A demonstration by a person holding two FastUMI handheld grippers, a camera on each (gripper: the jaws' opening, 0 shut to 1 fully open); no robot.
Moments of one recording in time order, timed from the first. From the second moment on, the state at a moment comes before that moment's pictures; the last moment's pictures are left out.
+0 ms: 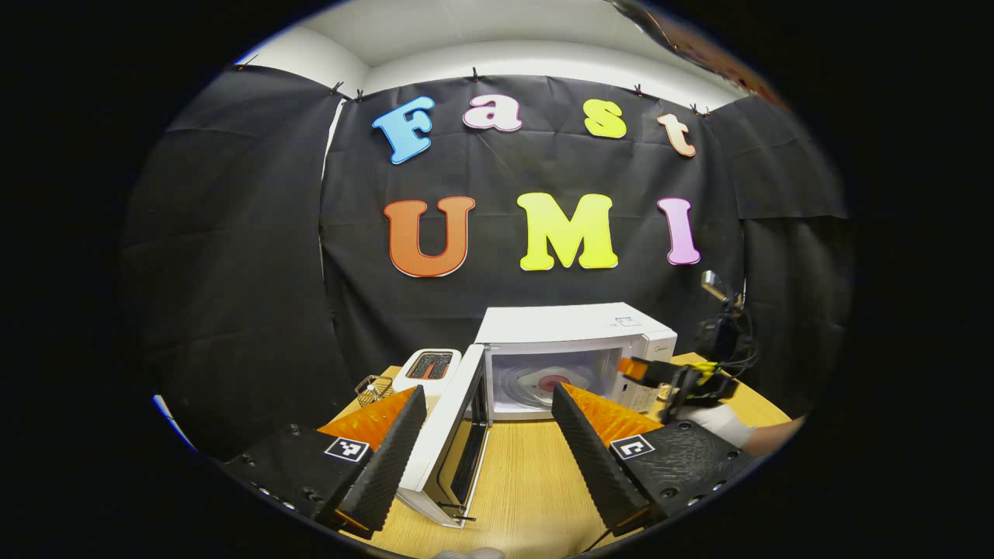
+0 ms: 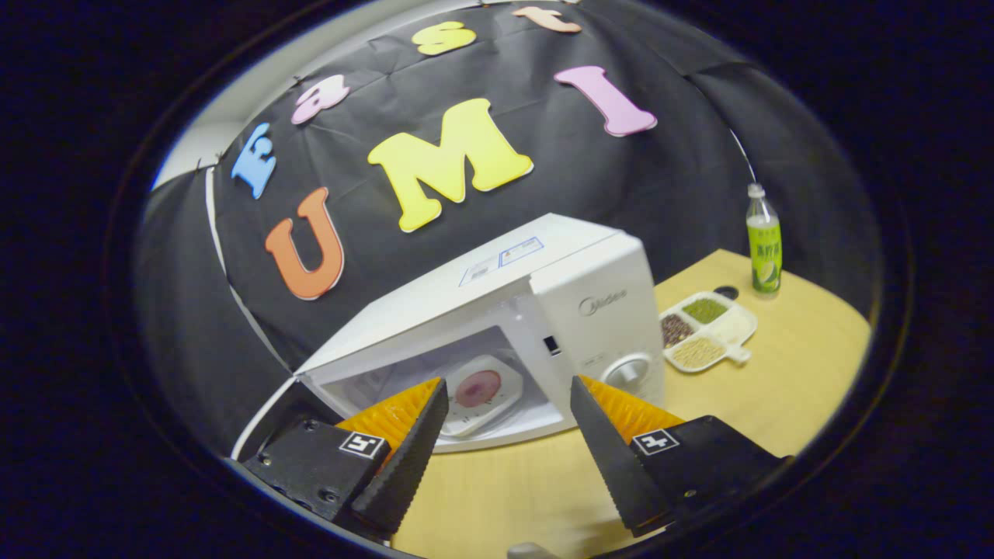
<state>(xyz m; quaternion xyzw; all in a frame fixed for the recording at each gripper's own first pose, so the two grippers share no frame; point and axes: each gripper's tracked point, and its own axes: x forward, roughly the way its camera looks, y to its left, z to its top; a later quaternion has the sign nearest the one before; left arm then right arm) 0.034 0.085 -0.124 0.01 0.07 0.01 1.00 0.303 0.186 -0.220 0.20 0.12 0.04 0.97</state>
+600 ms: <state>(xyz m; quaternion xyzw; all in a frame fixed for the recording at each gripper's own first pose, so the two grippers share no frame) 0.053 0.157 -0.132 0.01 0.06 0.08 1.00 0.185 0.052 -0.171 0.06 0.14 0.00 0.99</state>
